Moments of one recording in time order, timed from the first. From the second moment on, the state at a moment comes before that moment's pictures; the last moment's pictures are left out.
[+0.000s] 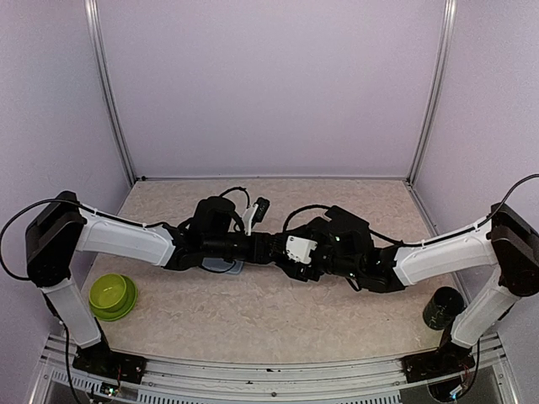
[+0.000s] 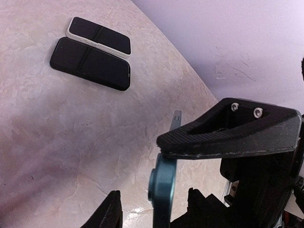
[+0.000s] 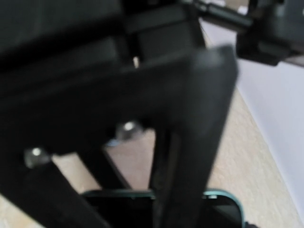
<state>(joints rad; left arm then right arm) -0.88 1.74 0.96 0.37 0.34 -0.56 0.99 1.58 0.76 0.48 0.06 -0.64</state>
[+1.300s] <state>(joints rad) -0.82 1.65 0.89 0.36 0.28 -0.59 0.99 1.46 0.74 0.55 0.19 -0.67</state>
